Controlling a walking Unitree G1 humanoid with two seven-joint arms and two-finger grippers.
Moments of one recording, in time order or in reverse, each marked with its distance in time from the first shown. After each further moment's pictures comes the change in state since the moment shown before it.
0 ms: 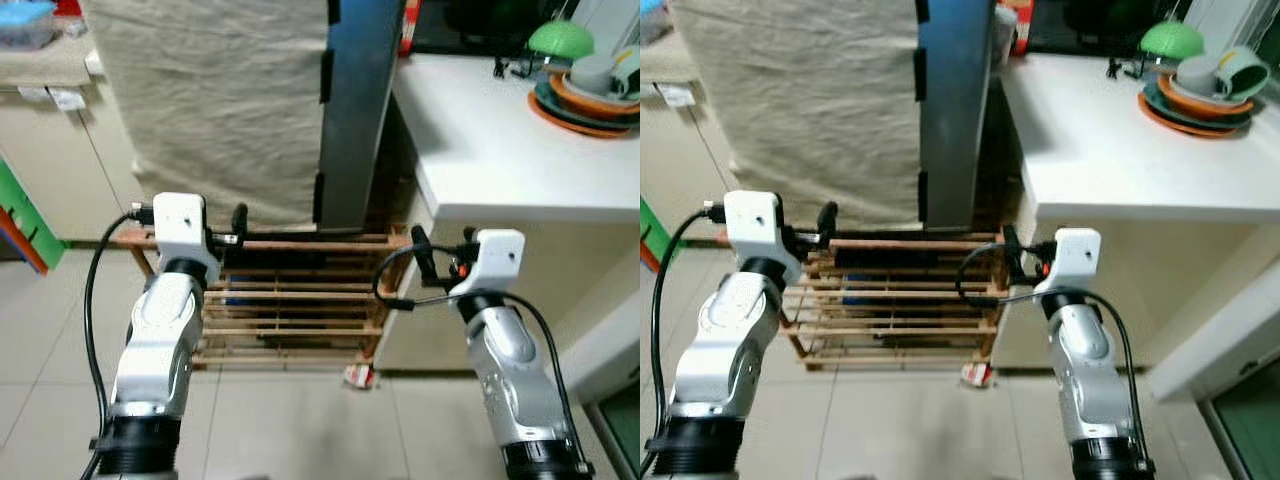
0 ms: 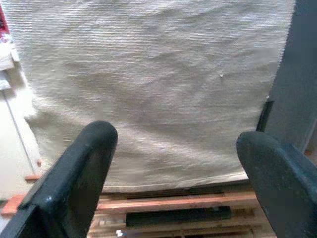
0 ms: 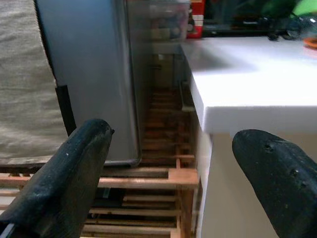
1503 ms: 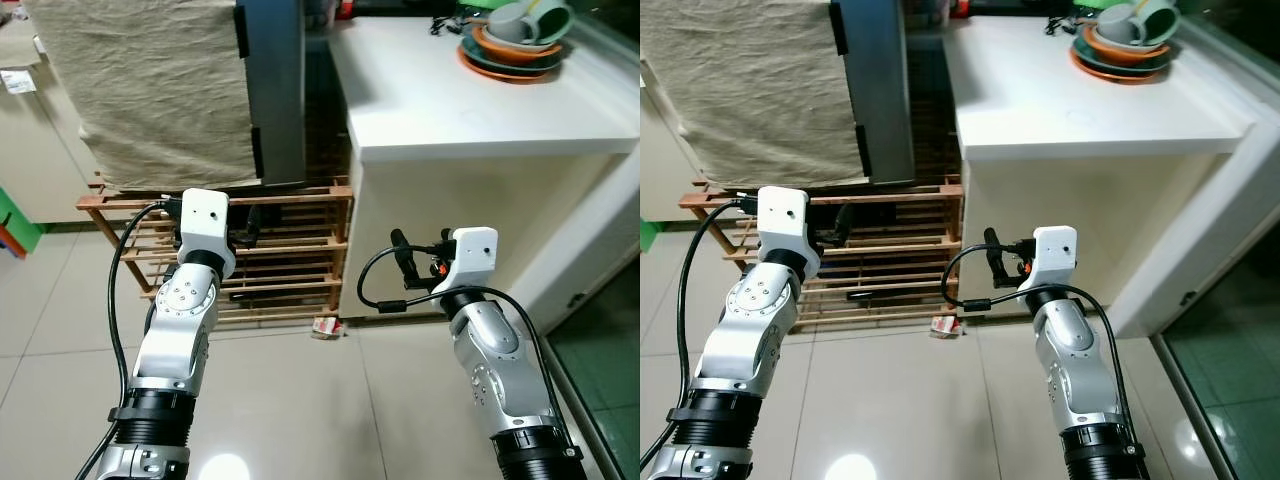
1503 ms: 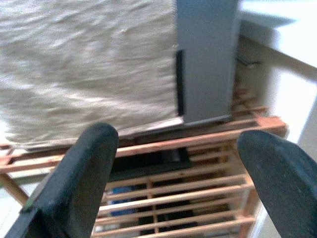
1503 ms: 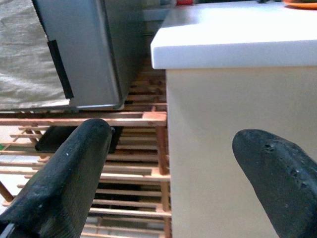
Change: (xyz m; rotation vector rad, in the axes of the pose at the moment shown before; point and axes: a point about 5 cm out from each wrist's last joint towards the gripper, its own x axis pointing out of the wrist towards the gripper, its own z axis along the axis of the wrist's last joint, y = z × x) left arm 0.016 0.005 -0.008 0.085 0.054 0.029; right arm 0.013 0.023 -0.002 0.021 0.038 0.093
